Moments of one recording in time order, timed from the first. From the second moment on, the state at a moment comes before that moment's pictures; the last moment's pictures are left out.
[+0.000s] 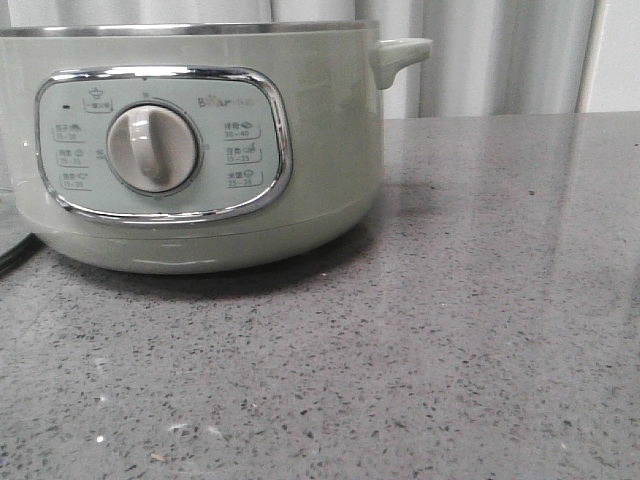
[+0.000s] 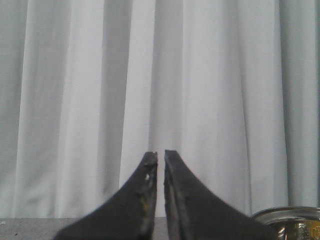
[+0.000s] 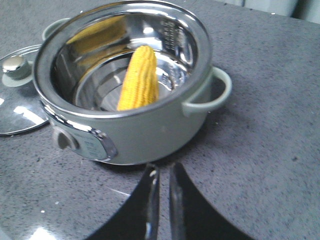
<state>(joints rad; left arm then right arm) -0.02 0.17 -0.39 0.17 -0.05 -0.21 0.62 0.81 -0.99 -0.11 0.72 0.15</state>
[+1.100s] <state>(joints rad) -0.02 0.12 -0.19 0.12 -0.04 -0.21 0.62 -0.01 -0.36 -0.47 0.68 0.26</state>
